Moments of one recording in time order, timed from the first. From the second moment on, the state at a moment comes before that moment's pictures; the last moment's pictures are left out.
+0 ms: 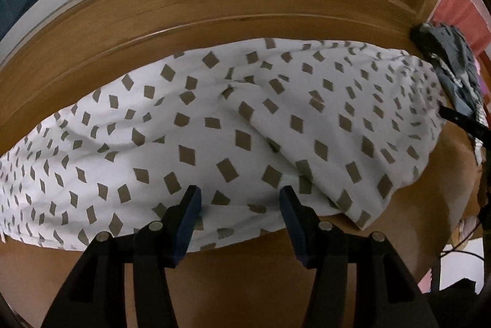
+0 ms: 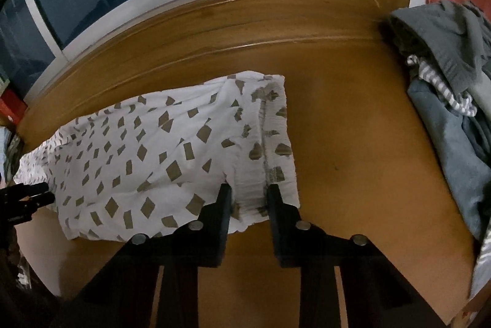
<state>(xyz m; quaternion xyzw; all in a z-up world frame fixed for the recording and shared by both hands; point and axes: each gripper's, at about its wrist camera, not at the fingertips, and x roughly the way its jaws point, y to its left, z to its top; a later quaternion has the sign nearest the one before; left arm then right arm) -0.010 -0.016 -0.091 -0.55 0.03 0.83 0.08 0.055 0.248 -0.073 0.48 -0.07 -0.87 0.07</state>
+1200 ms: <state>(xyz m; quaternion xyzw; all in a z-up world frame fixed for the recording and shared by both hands) -0.009 0.038 -0.096 -0.58 0.08 0.80 0.13 0.060 0.288 -0.081 0.53 -0.05 -0.84 0.09</state>
